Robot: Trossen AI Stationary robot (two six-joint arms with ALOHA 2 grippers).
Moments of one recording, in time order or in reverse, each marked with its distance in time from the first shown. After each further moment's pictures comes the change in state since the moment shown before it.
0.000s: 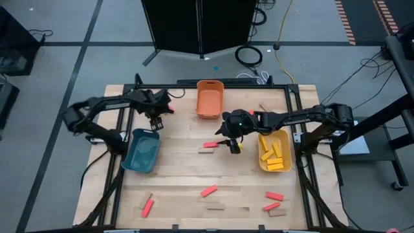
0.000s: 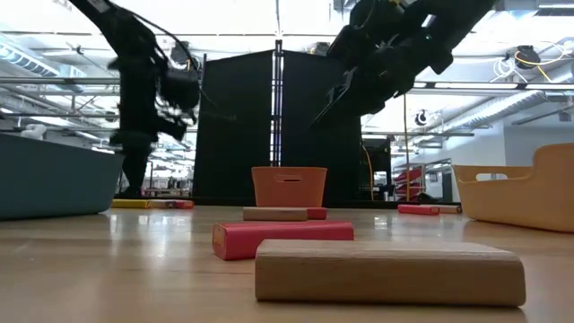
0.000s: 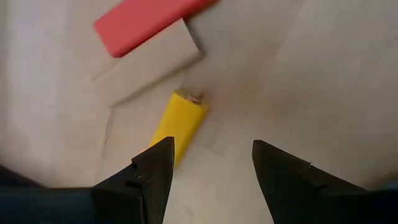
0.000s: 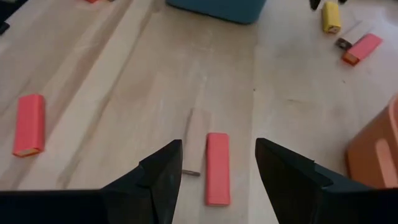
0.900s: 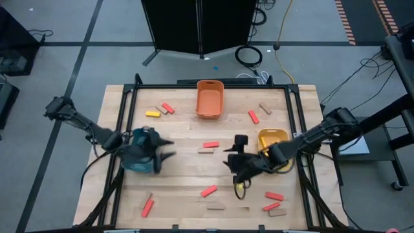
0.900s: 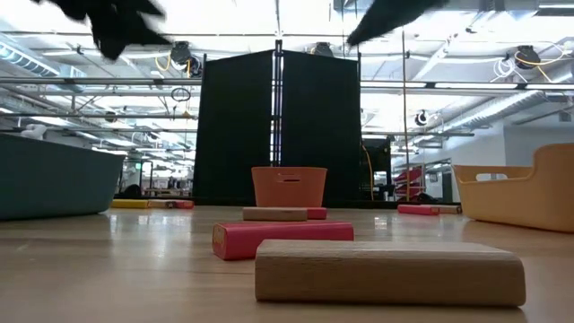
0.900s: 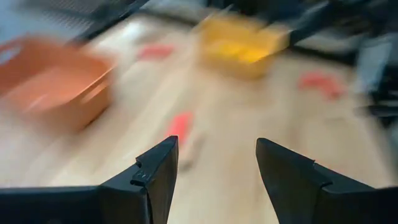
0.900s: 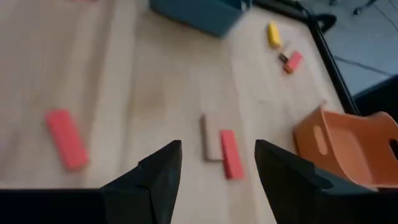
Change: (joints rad) left arm -1.136 -0.501 -0.182 0.598 -0.483 -0.809; right arm 0.565 -0.001 0.296 -0.515 0.815 0.361
